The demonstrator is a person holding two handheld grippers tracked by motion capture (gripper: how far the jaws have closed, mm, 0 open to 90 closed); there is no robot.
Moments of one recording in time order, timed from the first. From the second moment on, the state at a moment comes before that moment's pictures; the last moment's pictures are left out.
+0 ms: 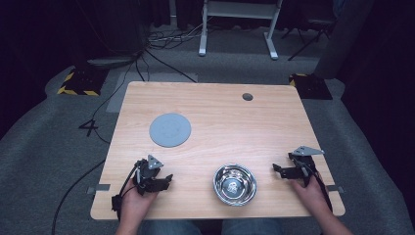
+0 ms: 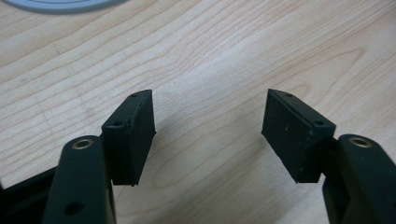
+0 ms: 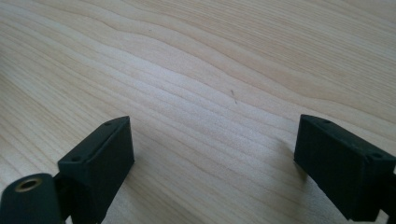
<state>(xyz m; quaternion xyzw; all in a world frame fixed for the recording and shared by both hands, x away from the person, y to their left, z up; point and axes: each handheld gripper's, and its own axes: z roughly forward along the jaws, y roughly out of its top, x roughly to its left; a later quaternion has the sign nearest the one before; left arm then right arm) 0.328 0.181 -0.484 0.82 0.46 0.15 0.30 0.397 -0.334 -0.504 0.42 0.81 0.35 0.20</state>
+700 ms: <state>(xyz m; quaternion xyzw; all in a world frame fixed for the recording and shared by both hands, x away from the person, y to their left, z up) 0.320 0.175 -0.445 0.79 0.49 0.15 0.33 0.397 -0.334 -0.504 0.42 0.81 0.35 0.20</state>
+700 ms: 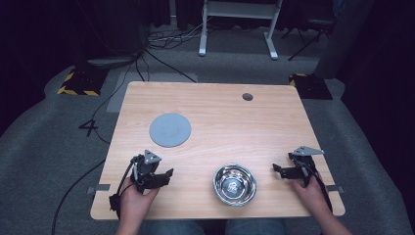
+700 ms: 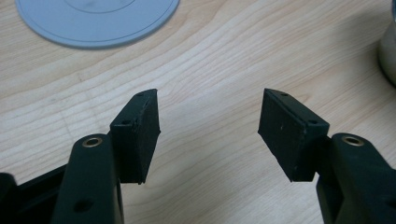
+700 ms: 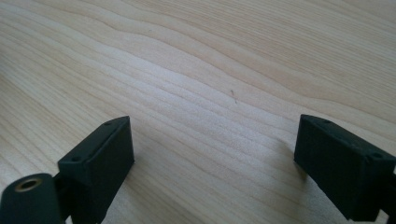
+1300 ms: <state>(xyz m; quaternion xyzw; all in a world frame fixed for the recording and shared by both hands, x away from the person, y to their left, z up) 0.336 0.142 -0.431 0.81 0.45 0.13 0.35 0.397 -0.334 -0.505 0.42 0.81 0.35 0.20</state>
